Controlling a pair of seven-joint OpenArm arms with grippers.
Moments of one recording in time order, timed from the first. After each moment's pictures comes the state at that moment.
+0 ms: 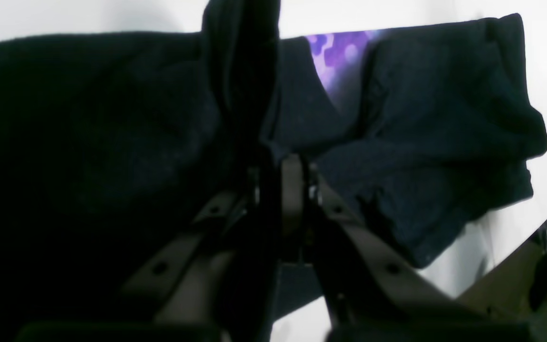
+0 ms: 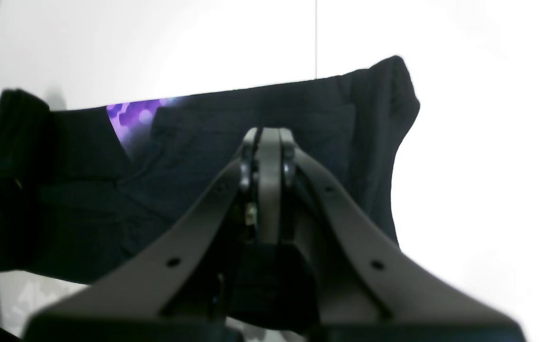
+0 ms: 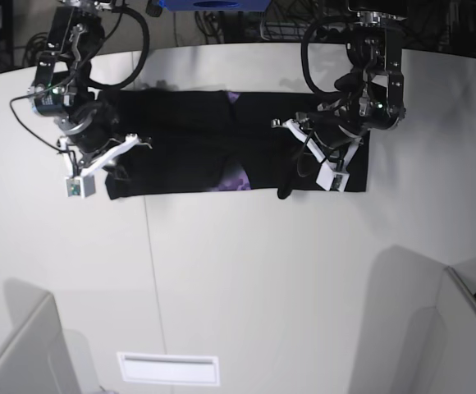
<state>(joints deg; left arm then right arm) 13.0 -7.8 -1.6 104.0 -34.7 -10.2 60.6 -14.7 1.7 14.6 112.8 24.6 11.9 -56.8</state>
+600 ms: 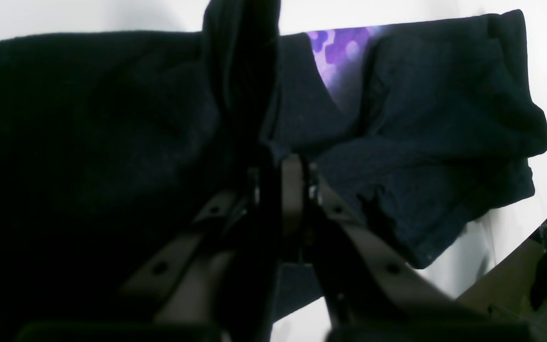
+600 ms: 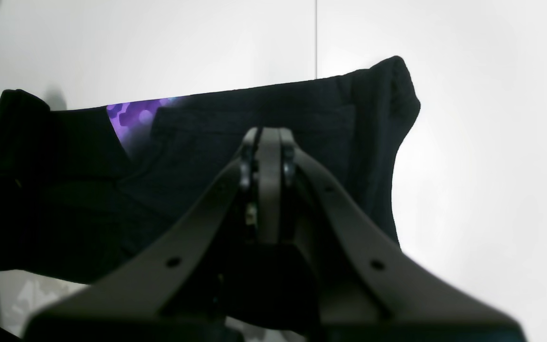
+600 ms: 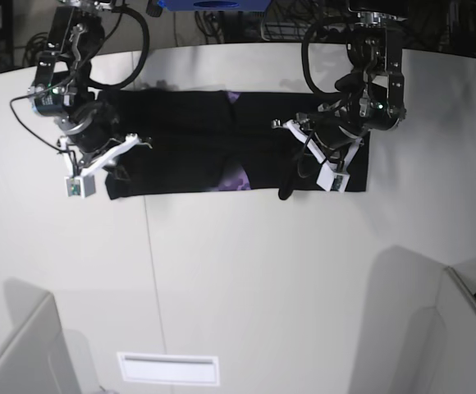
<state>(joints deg) 12.7 -7.8 -1.6 104.0 -34.7 -10.2 60.7 -14.7 1.7 14.6 112.8 24.6 11.9 -56.8</state>
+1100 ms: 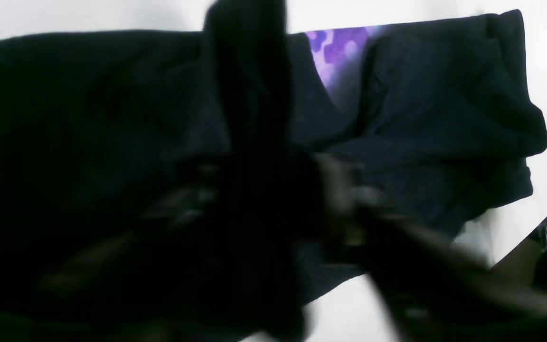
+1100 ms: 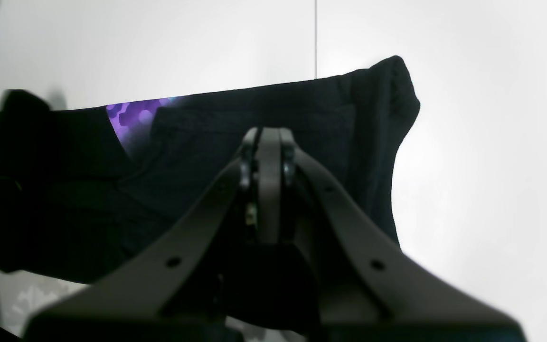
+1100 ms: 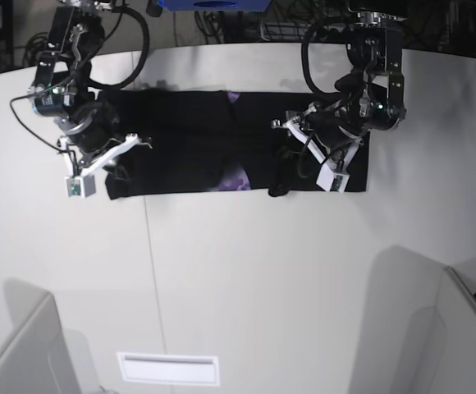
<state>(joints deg) 12.7 -7.8 -1.6 104.0 -35.0 -10.2 60.7 -14.7 1.7 14.6 112.8 24.6 11.9 -56.9</state>
